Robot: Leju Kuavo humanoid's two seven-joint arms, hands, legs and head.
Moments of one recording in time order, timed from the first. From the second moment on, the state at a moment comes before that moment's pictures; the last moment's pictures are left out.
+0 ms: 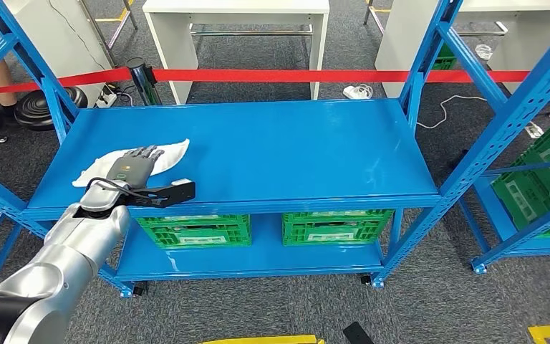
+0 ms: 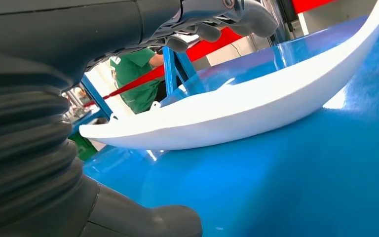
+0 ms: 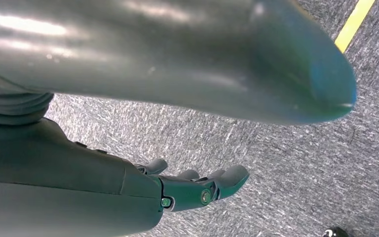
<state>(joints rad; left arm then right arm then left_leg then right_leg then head) -0.96 -0.08 -0.23 -0.30 -1.51 0.02 -0.09 -0.08 0.16 -0.73 -0.19 1.13 -0.06 -0.29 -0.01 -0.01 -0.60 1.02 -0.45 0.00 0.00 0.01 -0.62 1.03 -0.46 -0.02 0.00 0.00</state>
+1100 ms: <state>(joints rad) -0.97 -0.07 -0.28 -0.27 -1.51 0.03 -0.02 -0.07 0.16 -0.74 -0.19 1.14 -0.07 -0.30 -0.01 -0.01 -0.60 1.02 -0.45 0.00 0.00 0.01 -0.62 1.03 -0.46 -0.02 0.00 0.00</state>
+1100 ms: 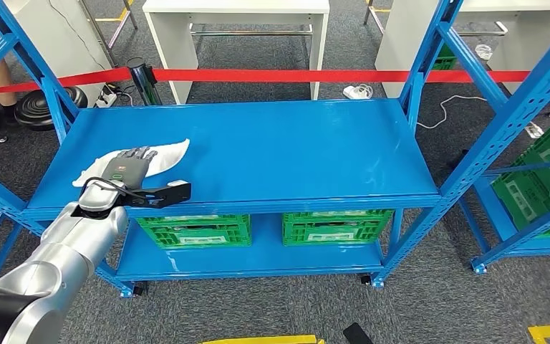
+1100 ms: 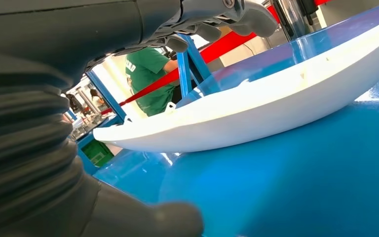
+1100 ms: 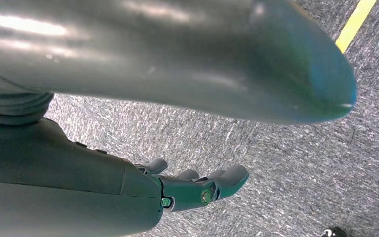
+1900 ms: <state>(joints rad) -0.96 -0.07 -0.27 -0.25 -1.50 -0.03 -0.03 -0.07 0.16 -0.74 -0.19 1.15 -0.06 -0.30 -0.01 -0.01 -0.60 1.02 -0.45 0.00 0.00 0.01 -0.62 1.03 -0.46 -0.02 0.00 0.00</state>
